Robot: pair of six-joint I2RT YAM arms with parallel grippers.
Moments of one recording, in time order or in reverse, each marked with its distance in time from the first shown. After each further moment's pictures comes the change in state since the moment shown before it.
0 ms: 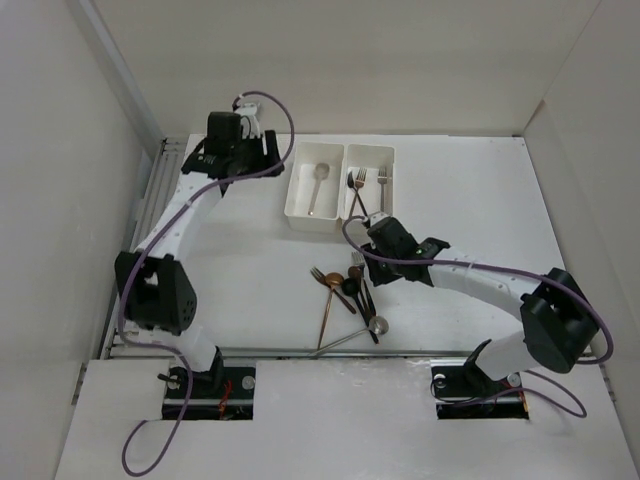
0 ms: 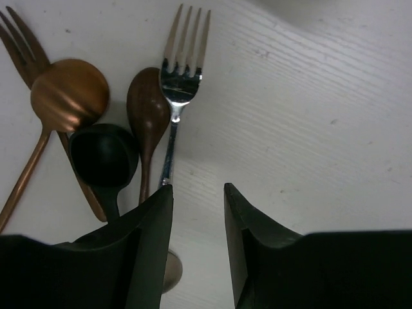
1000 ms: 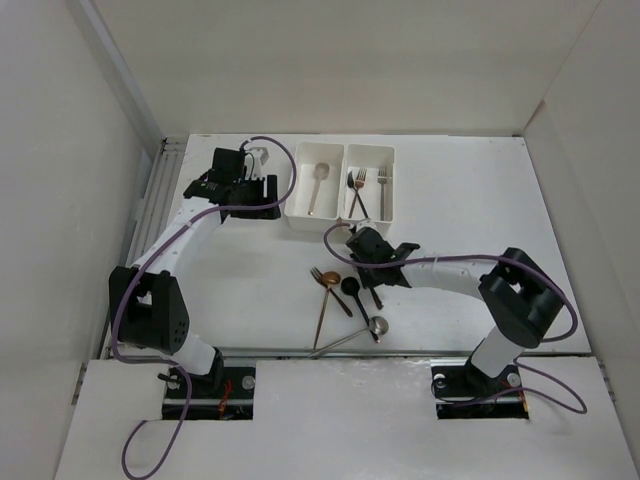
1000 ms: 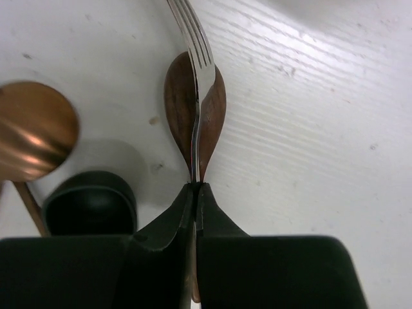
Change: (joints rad) left arm -0.022 -0.188 -0.346 -0.108 -0.010 0.069; right arm 0.079 0.211 0.020 0.135 0.121 0.090
